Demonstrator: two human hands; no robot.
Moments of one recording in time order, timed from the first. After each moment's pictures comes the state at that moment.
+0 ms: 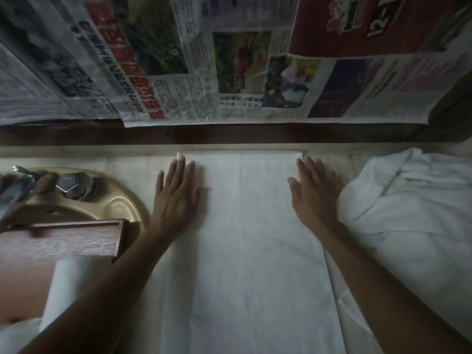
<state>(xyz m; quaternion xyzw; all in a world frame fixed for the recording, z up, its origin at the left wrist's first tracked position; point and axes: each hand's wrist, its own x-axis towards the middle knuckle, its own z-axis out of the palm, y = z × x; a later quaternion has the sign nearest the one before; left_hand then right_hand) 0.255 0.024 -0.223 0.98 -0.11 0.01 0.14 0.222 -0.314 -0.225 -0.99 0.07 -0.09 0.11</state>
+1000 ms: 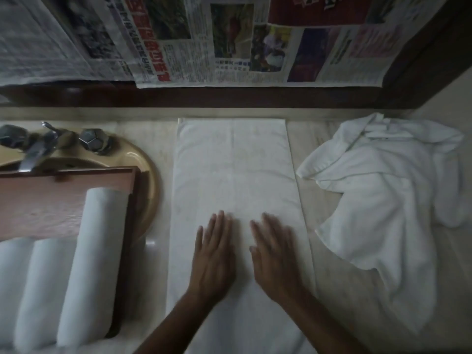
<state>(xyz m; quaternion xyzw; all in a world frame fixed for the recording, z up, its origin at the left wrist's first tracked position) -0.021 -0.031 -0.230 0.95 -0.17 0.01 0.26 -0.045 -0.219 -0.223 -0.99 -0.04 -0.07 0.13</state>
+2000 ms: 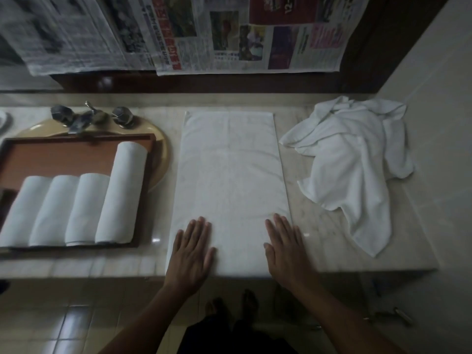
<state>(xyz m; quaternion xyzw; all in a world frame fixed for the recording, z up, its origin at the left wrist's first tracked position) -0.174 0.027 -0.228 0.97 -0.17 -0.02 0.16 -0.197 -0.266 -0.229 -0.99 -0.04 0.01 0.14</state>
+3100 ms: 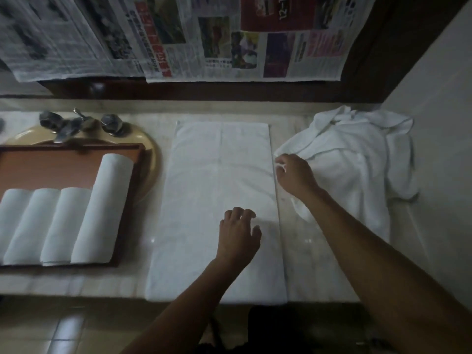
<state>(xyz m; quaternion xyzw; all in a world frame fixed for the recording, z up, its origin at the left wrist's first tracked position) -0.094 -0.139 -0.153 0.96 -0.08 -0.04 0.27 0.038 -0.339 -0.136 -0.96 0.04 0.01 0.26</state>
